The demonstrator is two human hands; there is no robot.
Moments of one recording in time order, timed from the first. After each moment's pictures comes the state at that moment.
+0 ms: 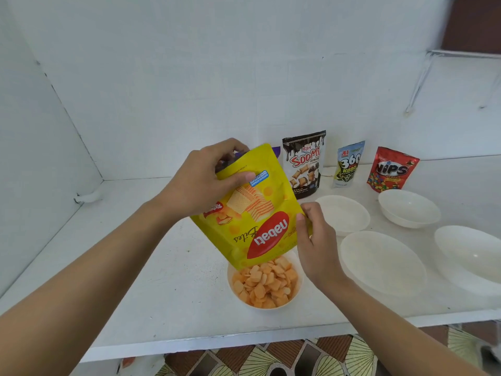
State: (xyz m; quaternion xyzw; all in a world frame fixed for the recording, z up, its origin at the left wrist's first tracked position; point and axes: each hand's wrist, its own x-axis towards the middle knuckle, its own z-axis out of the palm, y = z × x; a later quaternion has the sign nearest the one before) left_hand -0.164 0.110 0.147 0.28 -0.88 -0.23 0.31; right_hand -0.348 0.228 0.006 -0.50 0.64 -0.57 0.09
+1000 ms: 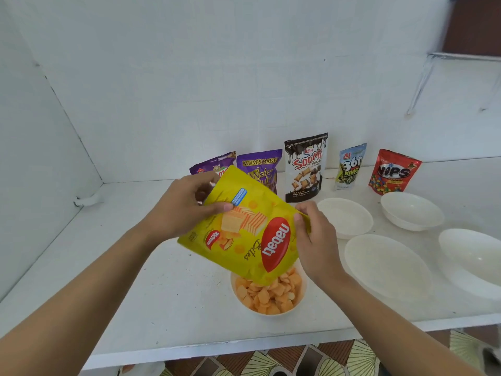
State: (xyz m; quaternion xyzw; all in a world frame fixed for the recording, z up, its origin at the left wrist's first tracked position) left_hand -0.128 0.087 0.109 0.32 -0.83 -0.36 0.27; right_hand -0.351 0.210 0.004 -0.52 0.68 -0.52 0.02
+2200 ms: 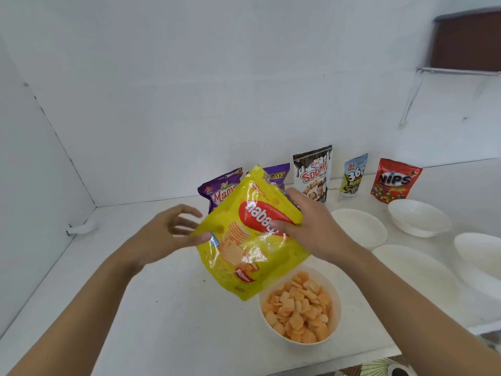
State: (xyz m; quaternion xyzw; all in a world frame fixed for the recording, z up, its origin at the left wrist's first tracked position) left_hand -0.051 0.014 0.085 0.37 -0.77 -0.48 0.21; right_hand -0.313 0.163 0.085 -0.58 0.66 -0.43 0.17
